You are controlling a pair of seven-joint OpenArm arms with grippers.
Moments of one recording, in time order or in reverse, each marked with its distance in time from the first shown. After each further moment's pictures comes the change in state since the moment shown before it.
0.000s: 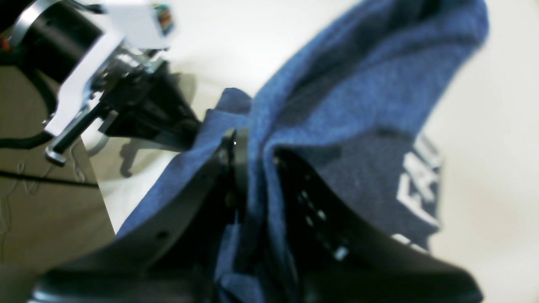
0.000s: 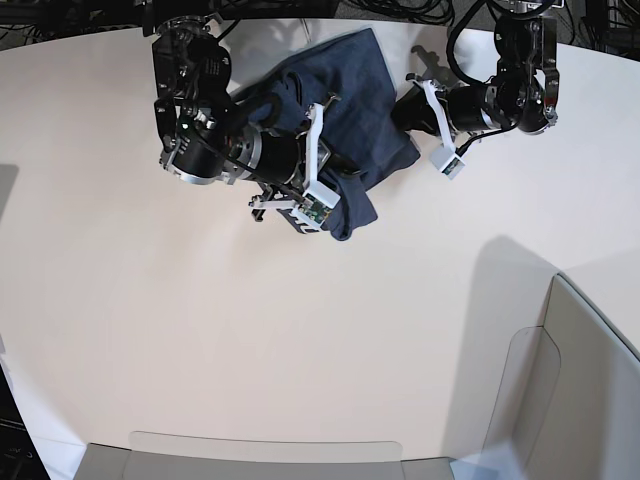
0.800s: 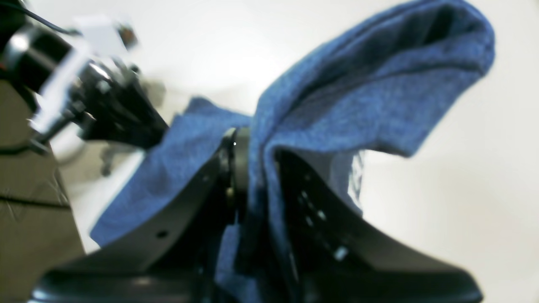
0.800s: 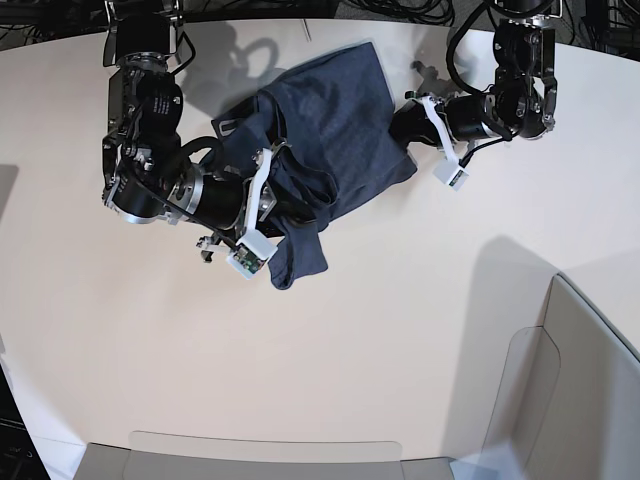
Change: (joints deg) left arm -1.9 0.2 0.1 -4.5 -2.6 3.1 -3.0; right arm 6.9 7.2 10.7 -1.3 13.1 0.2 -0.1
